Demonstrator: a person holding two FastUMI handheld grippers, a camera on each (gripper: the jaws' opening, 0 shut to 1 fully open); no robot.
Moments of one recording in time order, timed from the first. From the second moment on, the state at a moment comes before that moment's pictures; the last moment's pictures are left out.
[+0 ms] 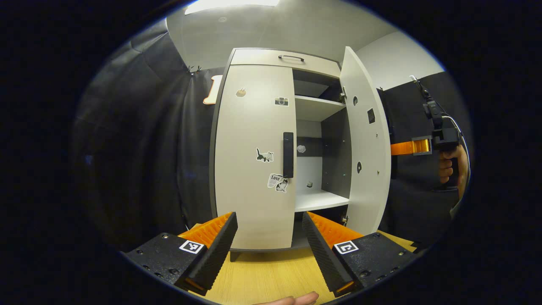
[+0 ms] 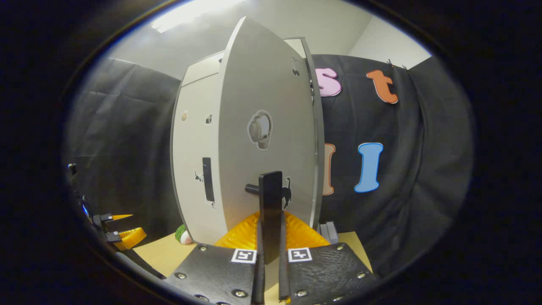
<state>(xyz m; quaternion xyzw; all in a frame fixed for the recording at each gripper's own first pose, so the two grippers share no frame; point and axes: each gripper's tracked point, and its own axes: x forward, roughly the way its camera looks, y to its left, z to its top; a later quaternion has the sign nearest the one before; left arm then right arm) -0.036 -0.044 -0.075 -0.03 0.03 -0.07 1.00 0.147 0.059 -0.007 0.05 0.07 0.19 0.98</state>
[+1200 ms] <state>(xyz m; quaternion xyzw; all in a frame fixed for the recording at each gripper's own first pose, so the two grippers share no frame) -0.007 -0.057 -0.082 0.00 0.05 -0.06 1.00 0.170 -0.027 -0.036 0.06 0.06 0.11 0.99</state>
